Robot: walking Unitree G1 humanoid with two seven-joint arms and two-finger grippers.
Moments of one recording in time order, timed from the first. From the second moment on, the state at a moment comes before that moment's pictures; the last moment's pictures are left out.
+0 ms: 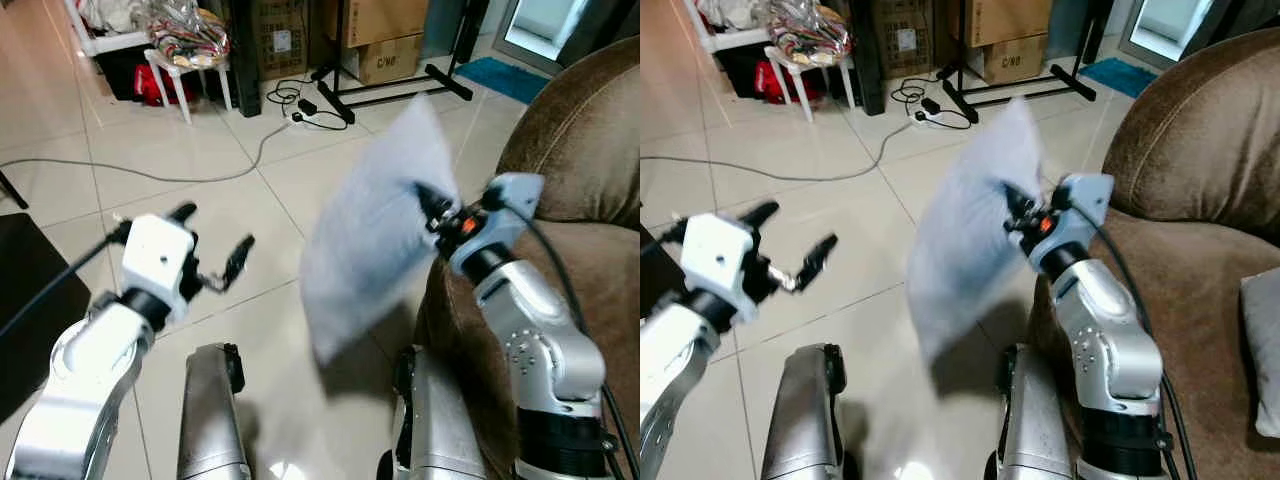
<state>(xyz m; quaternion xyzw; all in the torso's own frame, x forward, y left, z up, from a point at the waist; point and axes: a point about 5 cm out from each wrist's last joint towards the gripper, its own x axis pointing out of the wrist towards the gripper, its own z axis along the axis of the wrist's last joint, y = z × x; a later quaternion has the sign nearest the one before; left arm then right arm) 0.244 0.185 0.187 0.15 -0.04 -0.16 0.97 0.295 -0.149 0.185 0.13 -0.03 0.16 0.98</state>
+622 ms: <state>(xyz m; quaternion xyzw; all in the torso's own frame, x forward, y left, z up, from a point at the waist) 0.253 0.167 0.180 0.15 -0.07 -0.12 0.98 0.288 -0.130 0.181 0.11 -0.02 0.15 0.98</state>
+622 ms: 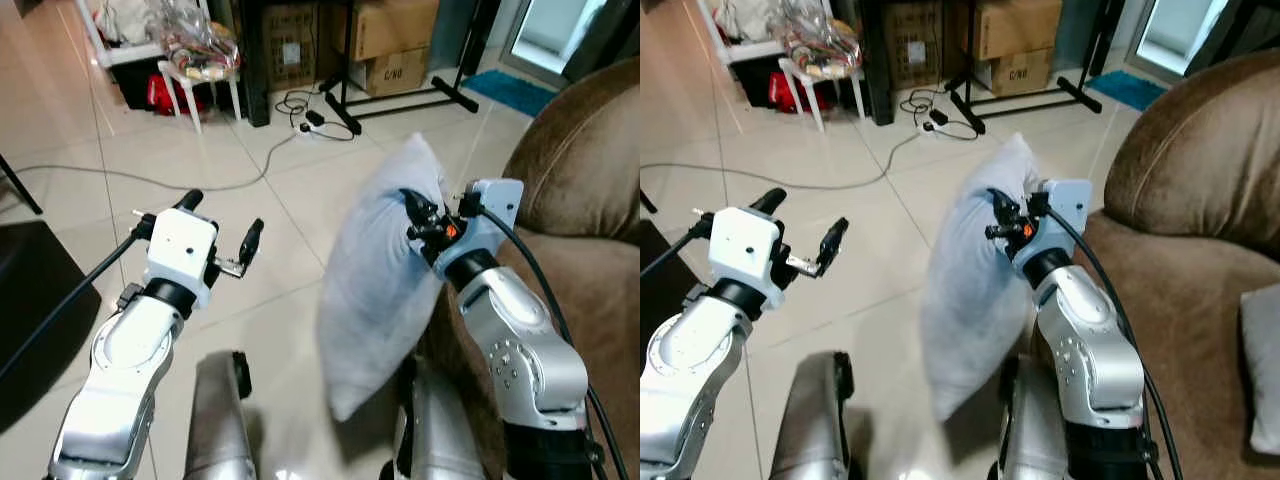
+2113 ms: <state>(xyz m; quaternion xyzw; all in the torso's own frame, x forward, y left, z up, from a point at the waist) 0.258 0.157 0.175 0.14 -0.06 -0.13 0.98 0.288 -0.139 0.177 0.10 -0.01 0.12 0.99</state>
